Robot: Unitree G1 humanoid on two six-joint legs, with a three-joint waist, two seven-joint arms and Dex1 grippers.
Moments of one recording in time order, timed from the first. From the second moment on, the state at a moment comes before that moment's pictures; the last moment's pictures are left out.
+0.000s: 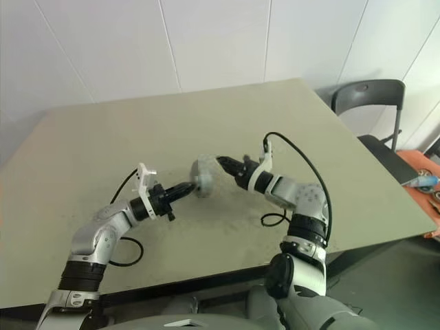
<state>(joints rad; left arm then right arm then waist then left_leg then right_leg) -0.17 0.29 0.07 0.00 -0.53 0.48 -0.86 -0.64 0.06 -0.62 0.23 0.90 1.36 0.26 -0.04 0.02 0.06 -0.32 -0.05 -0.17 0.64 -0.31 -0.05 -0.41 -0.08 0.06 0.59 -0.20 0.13</state>
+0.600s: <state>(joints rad) -0.13 0.21 0.13 -0.02 -0.58 0.46 -0.73 -0.60 0.07 -0.58 0.22 1.01 1.27 0.20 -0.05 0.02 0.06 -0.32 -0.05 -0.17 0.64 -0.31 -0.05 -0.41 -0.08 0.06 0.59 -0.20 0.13</state>
